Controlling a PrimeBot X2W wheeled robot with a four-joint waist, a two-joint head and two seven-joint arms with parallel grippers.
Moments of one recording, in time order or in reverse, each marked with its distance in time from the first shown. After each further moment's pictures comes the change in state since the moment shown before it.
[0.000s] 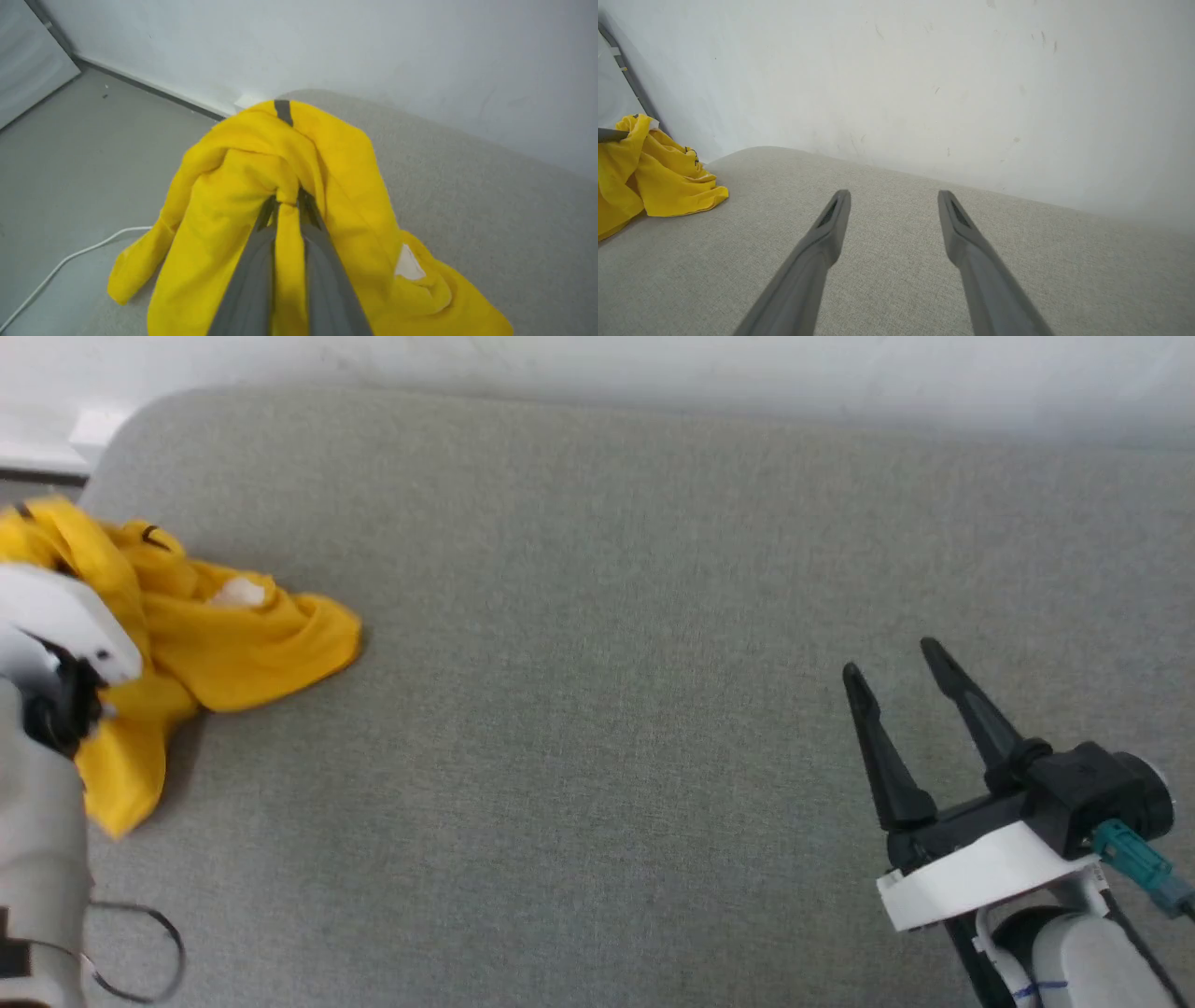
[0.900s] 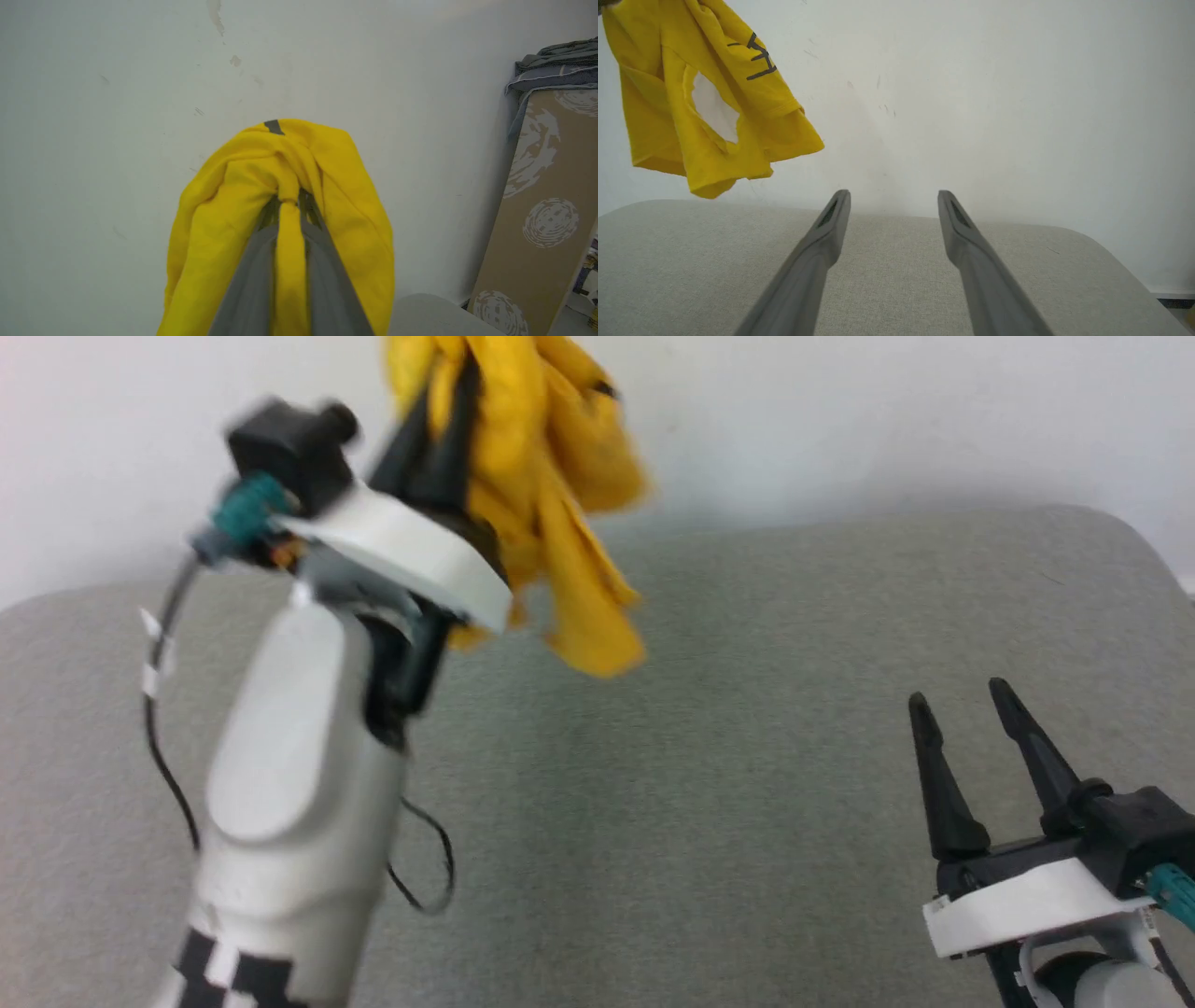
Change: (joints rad) left arm 0.076 -0.314 -0.291 -0.652 -0.024 -0.098 -0.202; right arm 0.102 0.062 -0.116 -0.033 -0.044 0.000 -0.007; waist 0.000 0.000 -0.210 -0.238
